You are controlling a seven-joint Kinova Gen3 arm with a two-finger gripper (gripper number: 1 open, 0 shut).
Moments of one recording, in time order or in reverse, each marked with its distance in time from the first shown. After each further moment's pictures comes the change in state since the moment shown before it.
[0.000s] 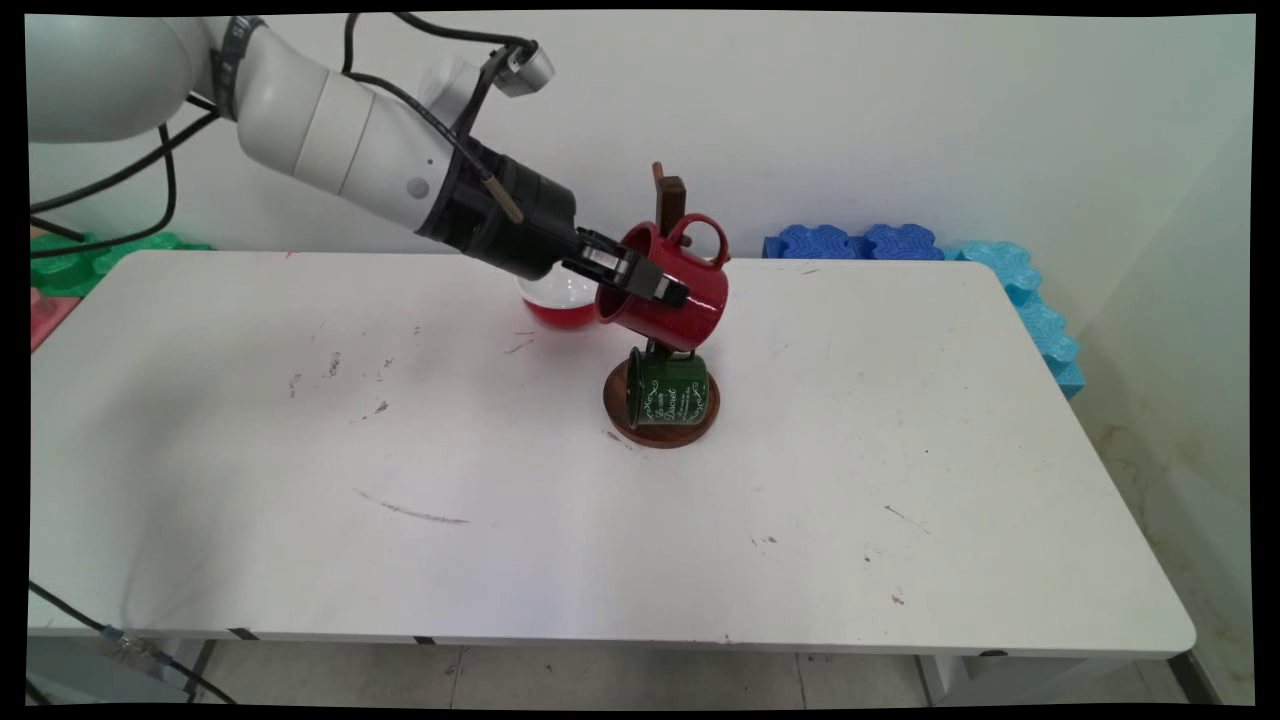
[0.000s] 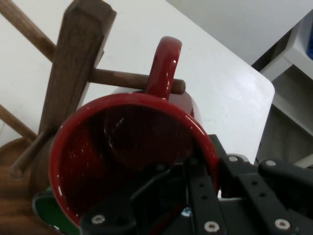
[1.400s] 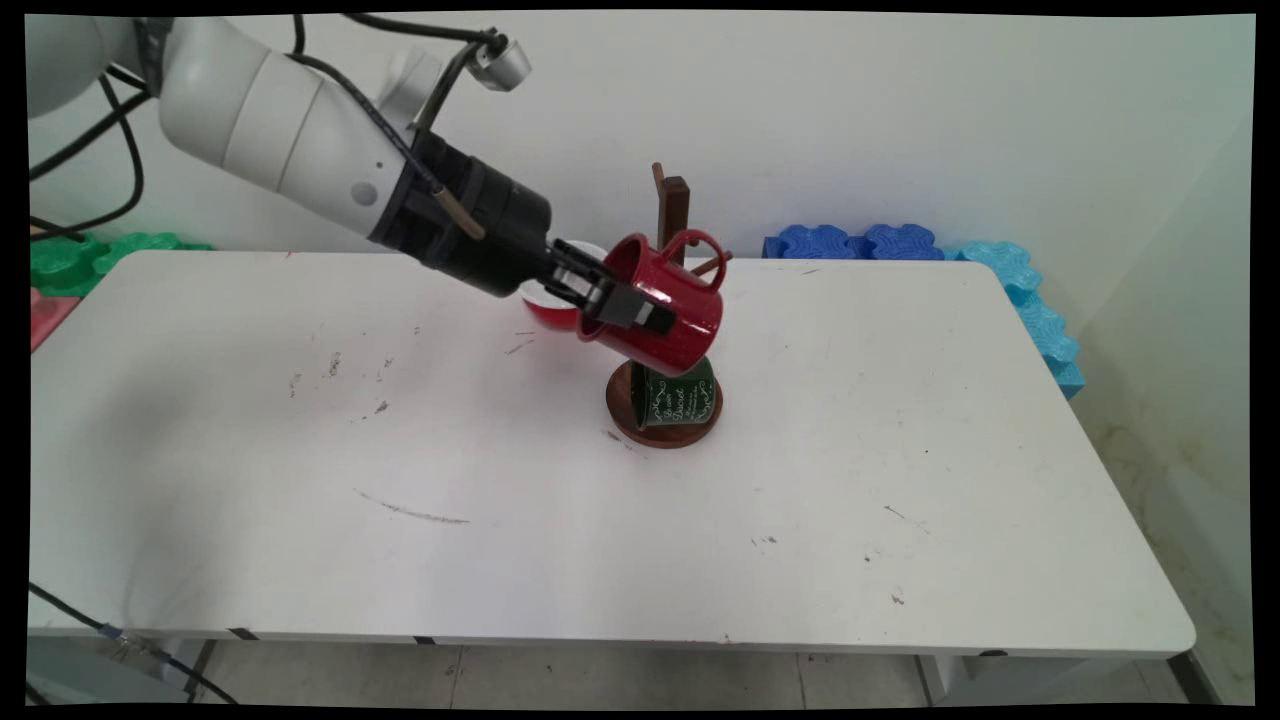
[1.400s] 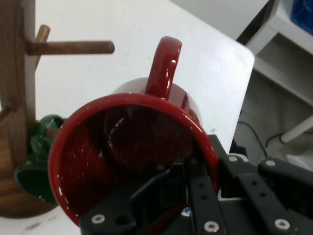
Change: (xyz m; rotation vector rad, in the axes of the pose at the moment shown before) arm -0.010 0.035 -0.029 -0.016 -0.050 0.105
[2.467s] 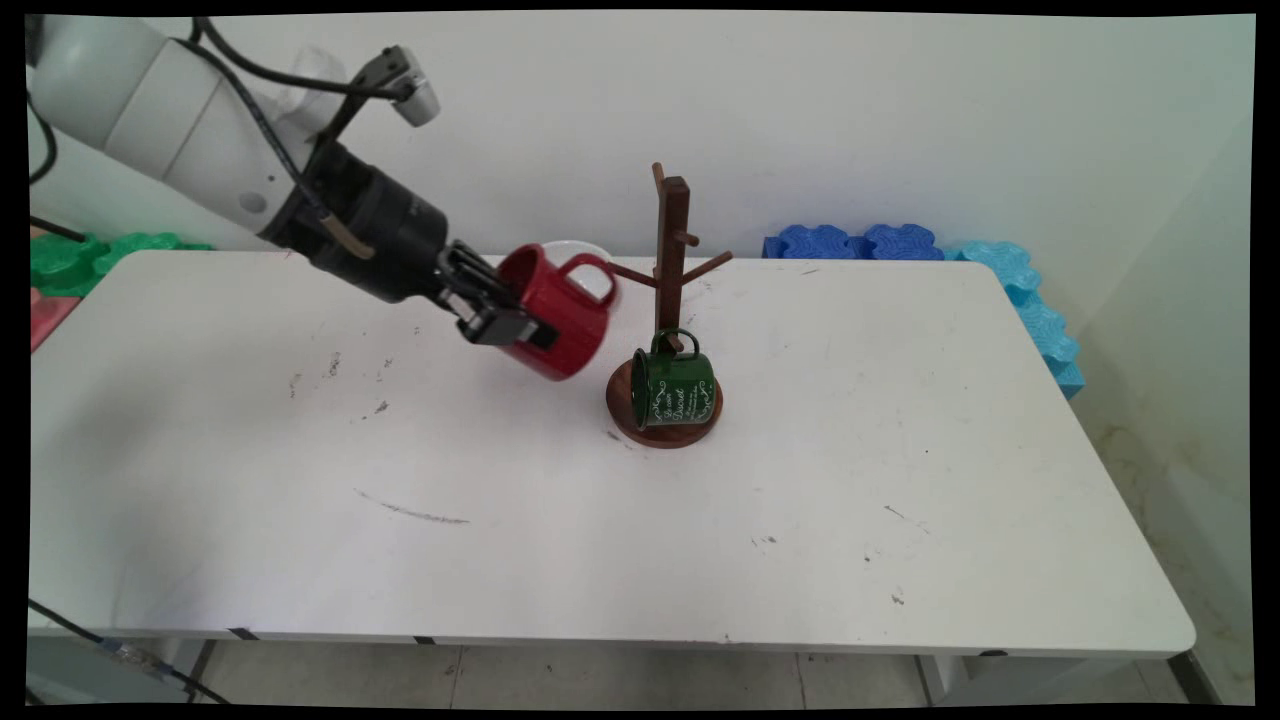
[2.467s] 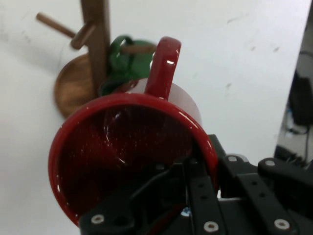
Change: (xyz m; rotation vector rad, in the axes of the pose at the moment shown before) arm -0.024 -0.021 -0.050 0.143 -0.156 0.149
